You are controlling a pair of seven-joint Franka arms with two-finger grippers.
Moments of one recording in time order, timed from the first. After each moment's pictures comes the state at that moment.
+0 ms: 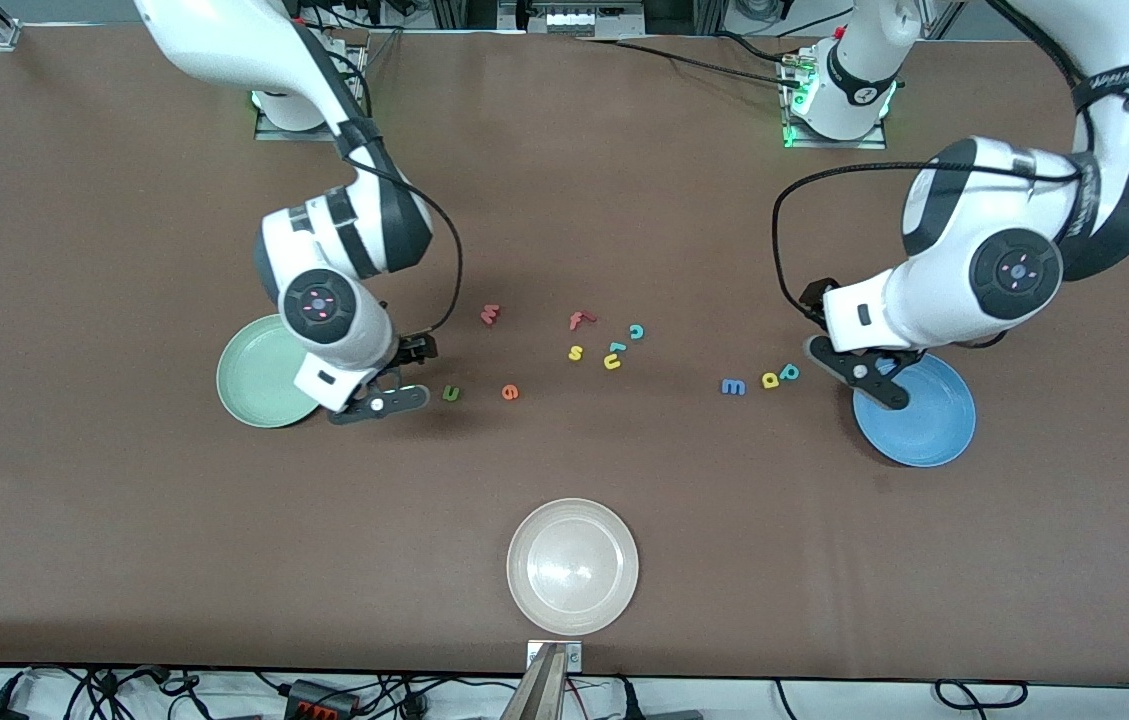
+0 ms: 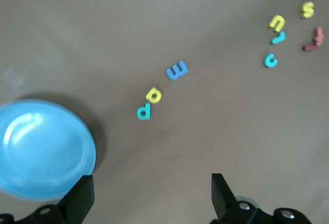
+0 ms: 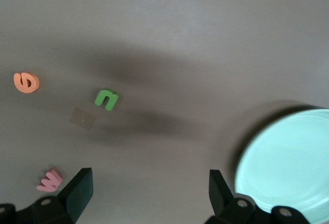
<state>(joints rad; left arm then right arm) -0.17 0.34 -0.09 -1.67 -0.05 1.78 0.43 0.58 0.58 -0.14 -1.60 0.04 2.00 0.18</state>
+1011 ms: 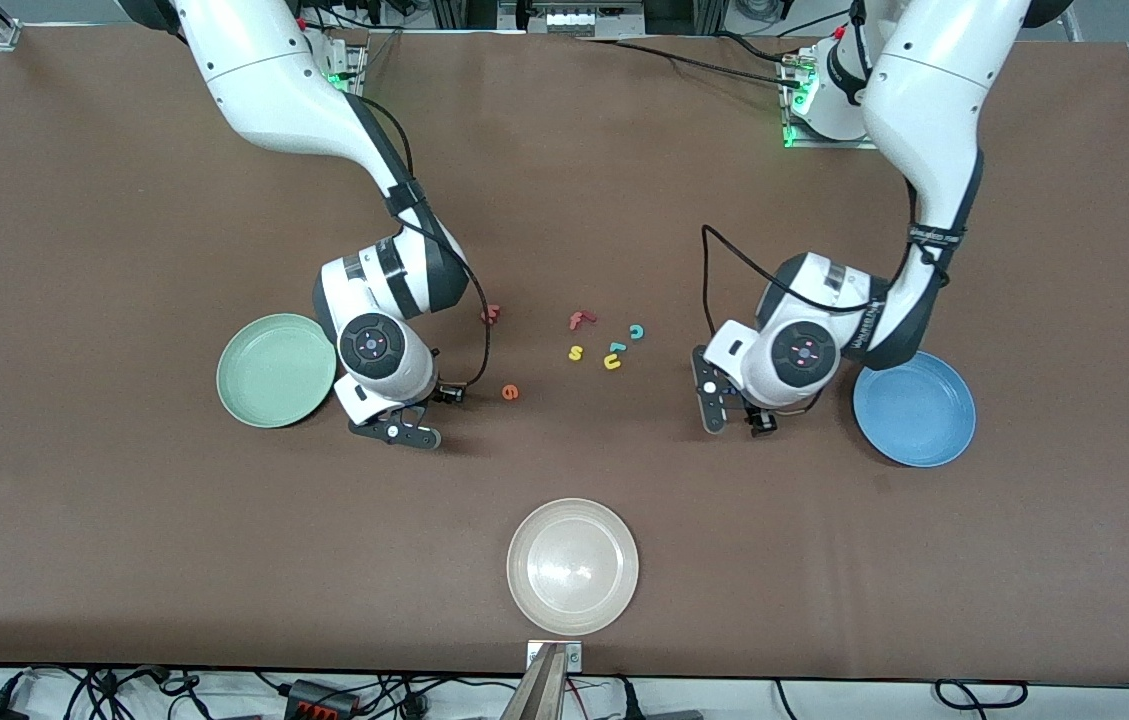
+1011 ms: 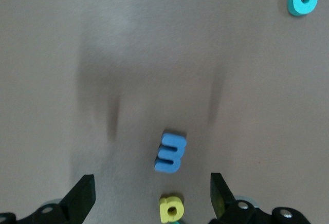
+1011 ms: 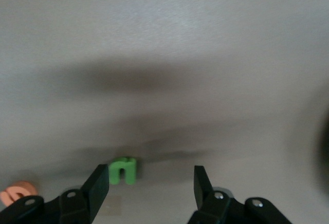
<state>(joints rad) -0.31 0.66 -0.09 -1.67 0.08 2.16 0.97 0.59 0.76 -0.14 -1.52 0.12 2.16 0.61</state>
